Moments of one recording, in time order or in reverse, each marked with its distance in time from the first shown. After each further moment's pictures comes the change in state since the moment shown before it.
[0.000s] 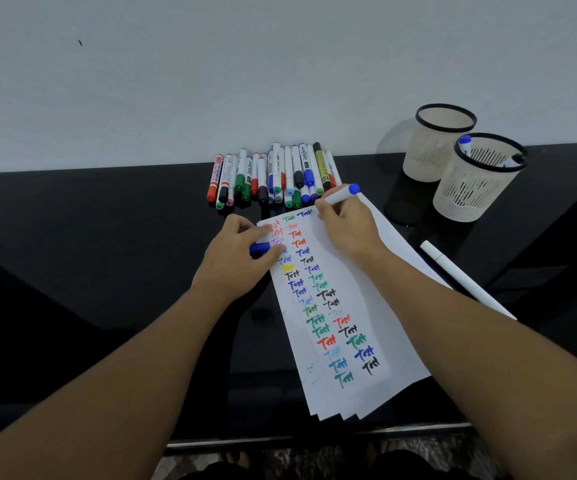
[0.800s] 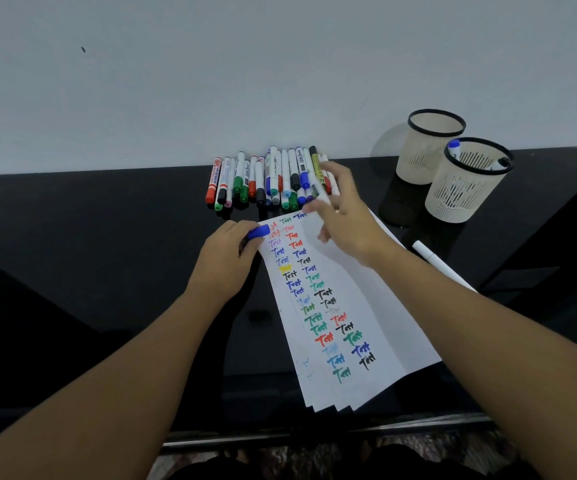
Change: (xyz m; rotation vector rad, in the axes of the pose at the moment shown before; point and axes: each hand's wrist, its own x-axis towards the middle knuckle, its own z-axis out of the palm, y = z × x) left_hand -0.005 -0.002 -0.004 -0.019 0.134 0.063; right_hand -0.024 -0.029 -0.030 0.235 -0.173 -0.084
